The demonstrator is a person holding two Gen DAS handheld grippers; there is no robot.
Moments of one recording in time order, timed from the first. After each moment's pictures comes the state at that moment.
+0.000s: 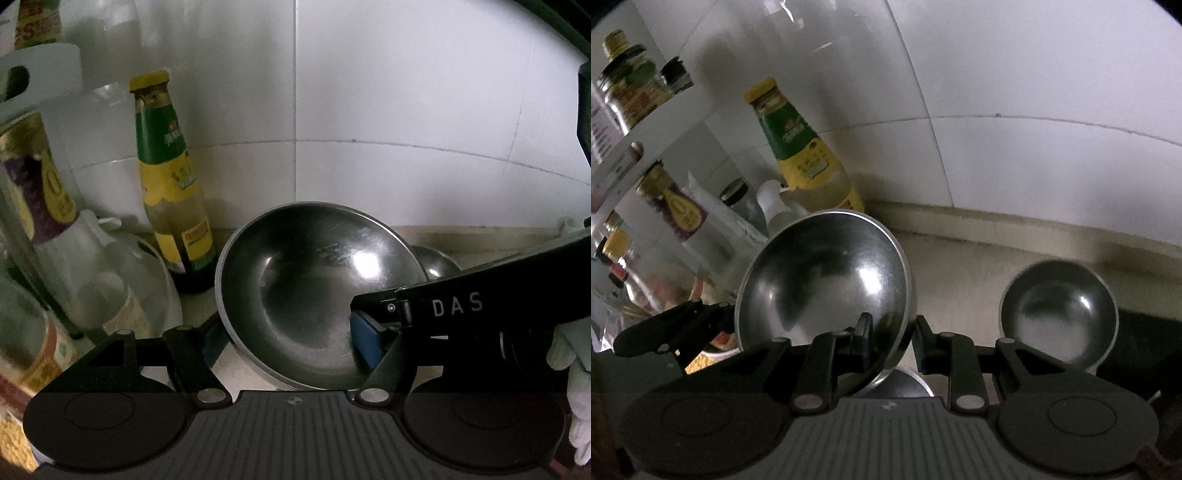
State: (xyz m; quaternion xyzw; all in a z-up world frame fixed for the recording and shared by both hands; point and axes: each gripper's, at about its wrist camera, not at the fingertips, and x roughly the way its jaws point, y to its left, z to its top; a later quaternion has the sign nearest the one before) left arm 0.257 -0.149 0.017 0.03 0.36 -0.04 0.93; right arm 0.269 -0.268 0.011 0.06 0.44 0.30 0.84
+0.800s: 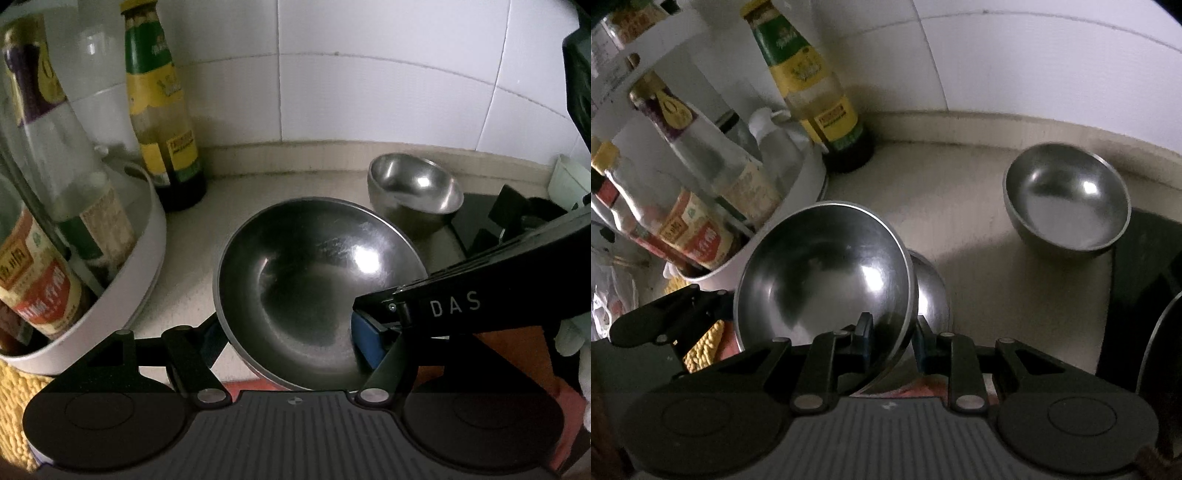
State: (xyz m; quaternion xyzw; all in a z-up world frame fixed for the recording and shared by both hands) left arm 0.225 -0.150 -0.037 0.04 0.42 -0.05 0.90; right arm 0.226 -0.272 -0.042 0.05 0.51 0.30 0.81
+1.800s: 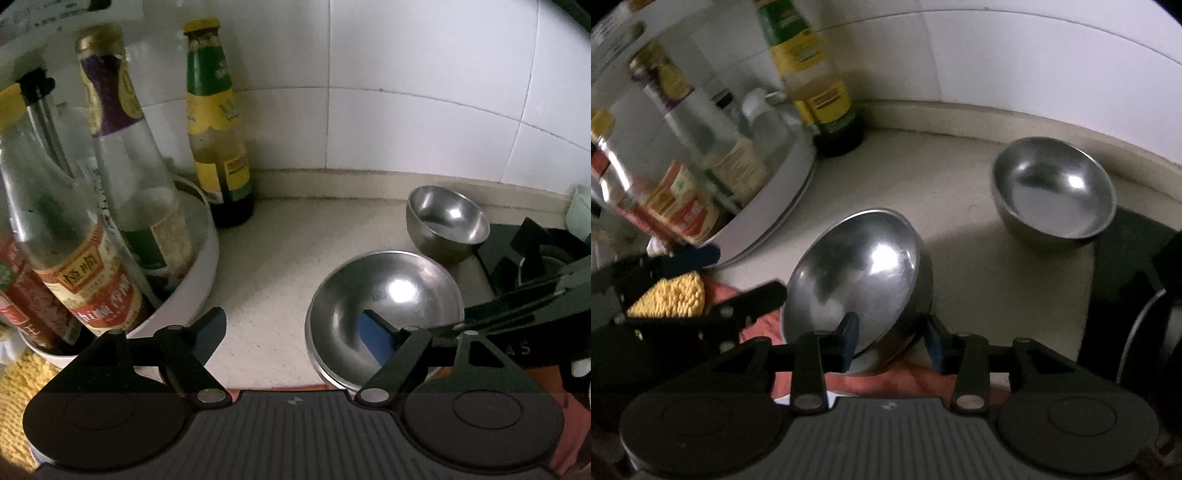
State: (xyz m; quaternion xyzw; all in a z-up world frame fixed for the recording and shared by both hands) left arm 0.211 -0.121 -0.008 0.03 0.39 0.00 0.92; right arm 0.213 -0.271 -0.040 0.01 0.51 0.29 0.81
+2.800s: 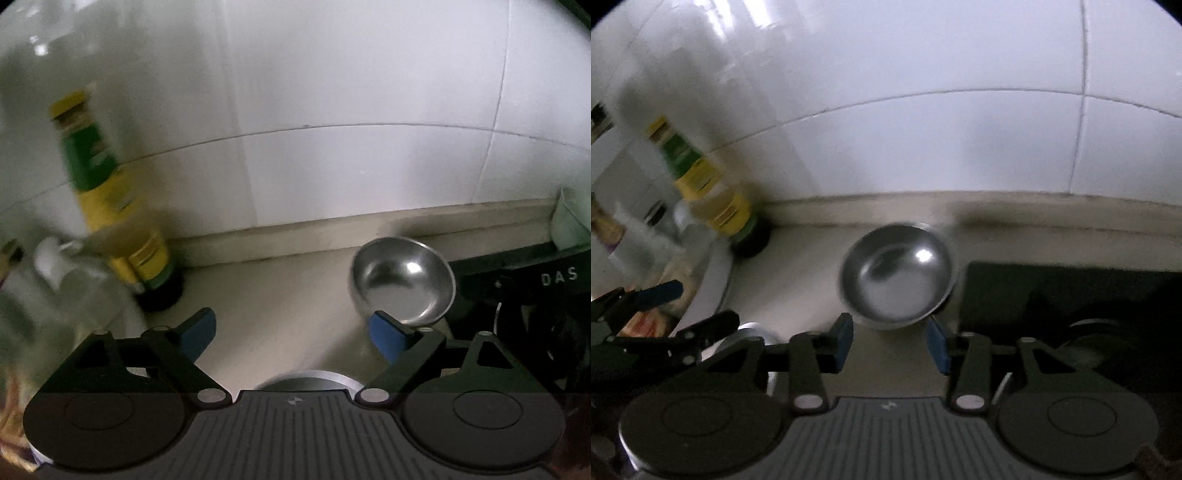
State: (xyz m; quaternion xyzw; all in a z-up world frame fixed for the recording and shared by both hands) left arm 0.301 -0.200 0.007 0.08 0.39 -0.06 0.92; right arm 0.276 -0.383 -0.007 0.08 0.46 0.19 0.86
